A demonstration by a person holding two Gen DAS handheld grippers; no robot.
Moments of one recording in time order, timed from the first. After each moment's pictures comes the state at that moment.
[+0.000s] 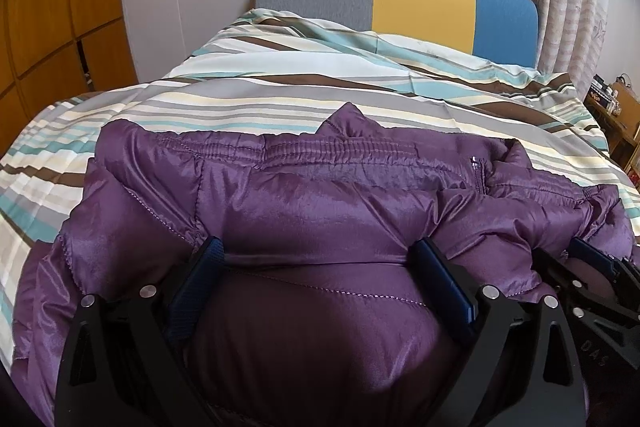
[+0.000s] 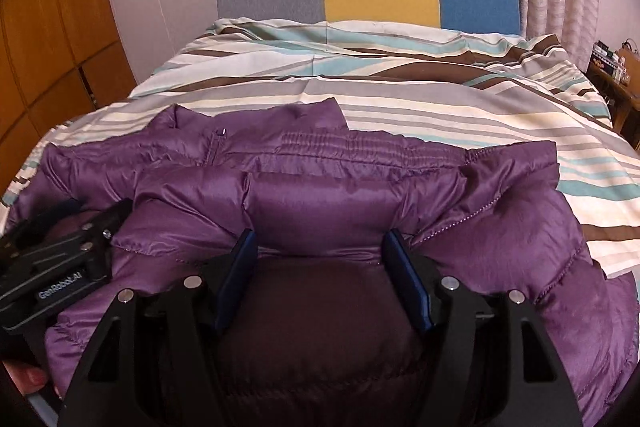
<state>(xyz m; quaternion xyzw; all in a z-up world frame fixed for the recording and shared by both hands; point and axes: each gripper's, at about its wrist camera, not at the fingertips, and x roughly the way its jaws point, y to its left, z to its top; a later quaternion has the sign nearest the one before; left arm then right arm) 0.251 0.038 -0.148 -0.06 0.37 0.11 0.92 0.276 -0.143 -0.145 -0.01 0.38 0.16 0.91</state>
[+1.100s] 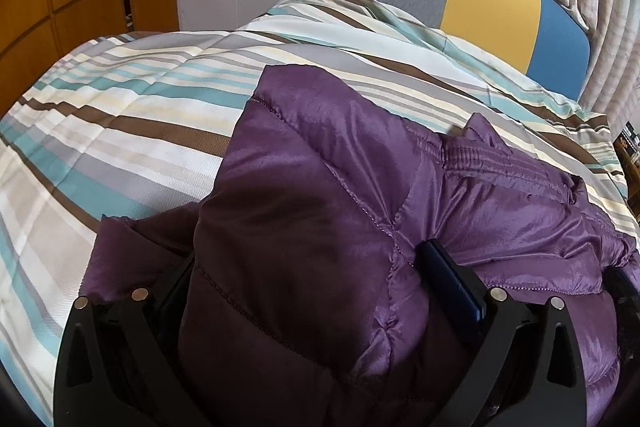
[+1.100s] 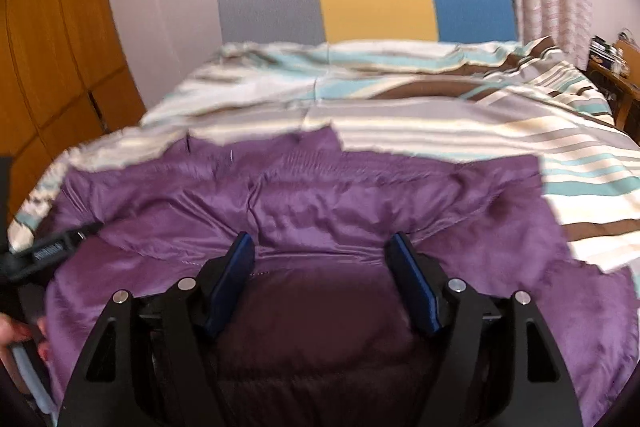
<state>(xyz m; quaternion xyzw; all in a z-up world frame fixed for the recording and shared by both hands) 0.236 0.129 -0.160 -0.14 0.40 0.16 0.89 0.256 -0.165 -0.130 0.04 0.34 0.17 0.93</state>
